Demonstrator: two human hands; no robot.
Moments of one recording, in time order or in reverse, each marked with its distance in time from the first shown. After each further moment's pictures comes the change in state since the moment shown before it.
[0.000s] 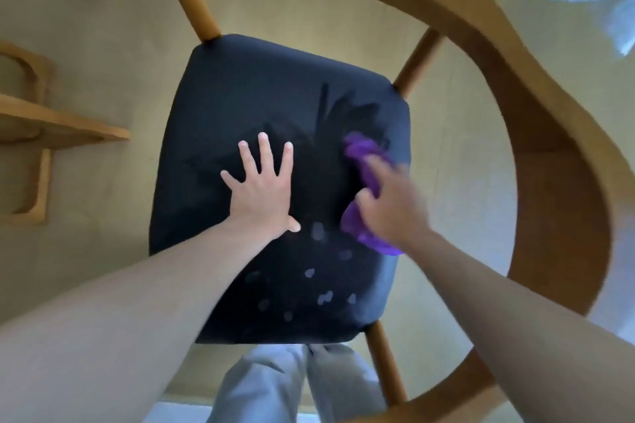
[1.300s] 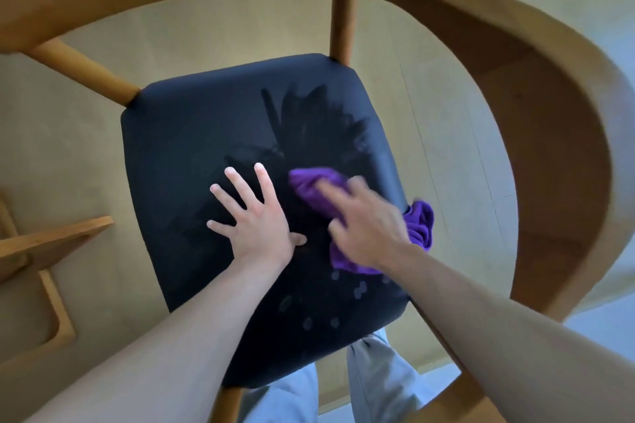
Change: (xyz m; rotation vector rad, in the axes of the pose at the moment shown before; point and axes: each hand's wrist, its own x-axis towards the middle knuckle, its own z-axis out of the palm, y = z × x) left_hand 0.011 -0.003 0.017 -0.023 0.007 0.053; right_hand -0.051 -0.030 0.045 -0.010 0.016 -0.008
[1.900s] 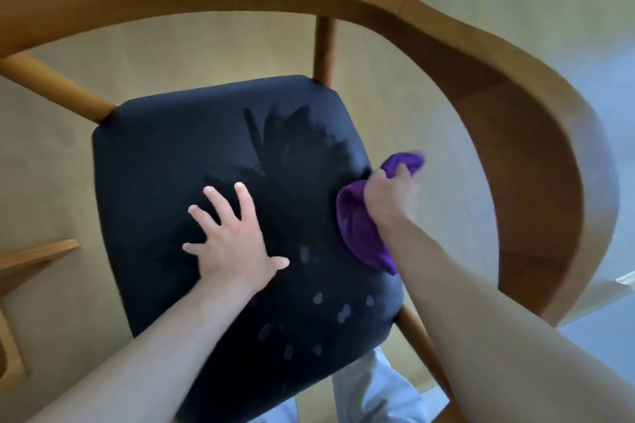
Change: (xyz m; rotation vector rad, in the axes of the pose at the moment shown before) left_hand -0.004 -0.007 -0.018 0.083 -0.013 0.037; right_hand 0.056 0.042 -0.017 0.713 0.338 0.896
